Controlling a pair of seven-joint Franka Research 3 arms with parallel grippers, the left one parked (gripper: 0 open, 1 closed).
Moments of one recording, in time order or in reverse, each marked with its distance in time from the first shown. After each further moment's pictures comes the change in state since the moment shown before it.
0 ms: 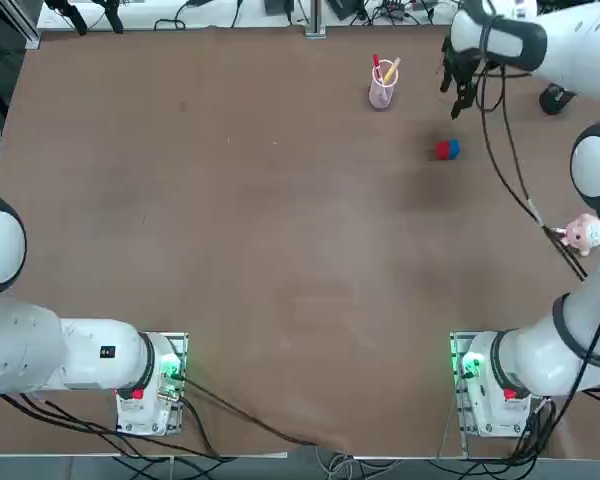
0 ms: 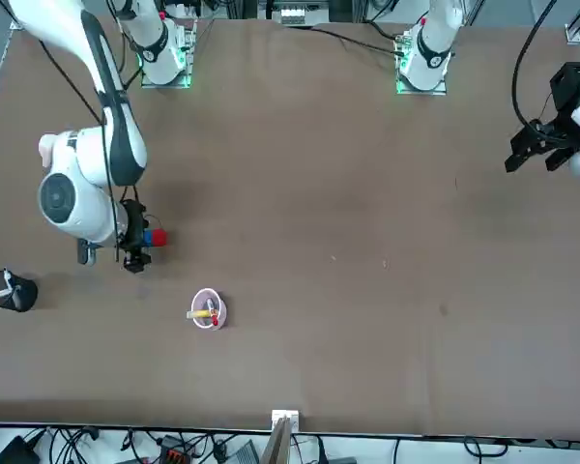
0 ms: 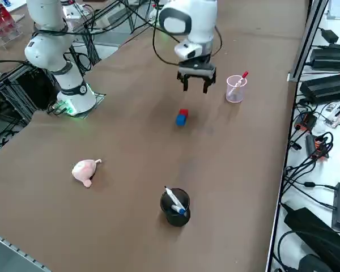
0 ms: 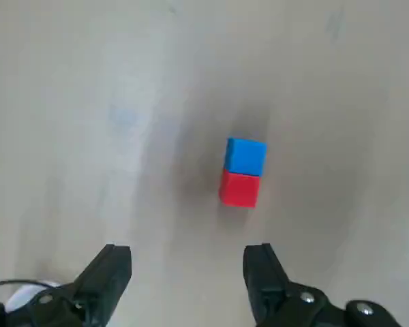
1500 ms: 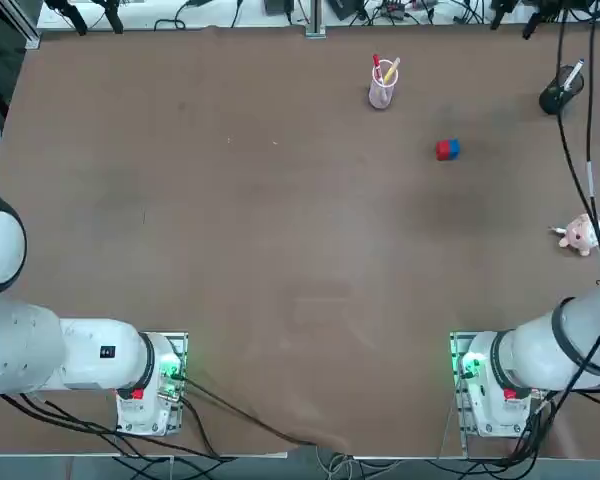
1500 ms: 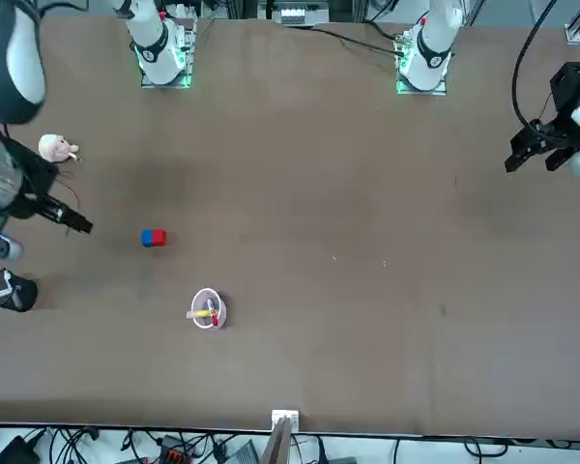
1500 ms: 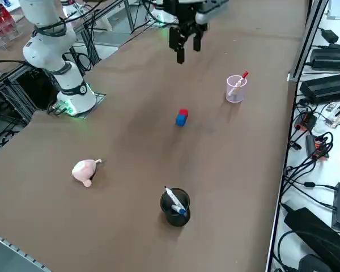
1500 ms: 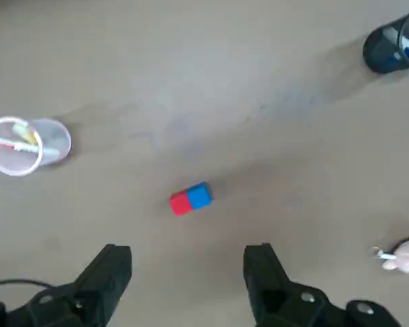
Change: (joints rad) arm -0.131 -0.162 -0.016 0.278 -0.005 -0.389 -1.150
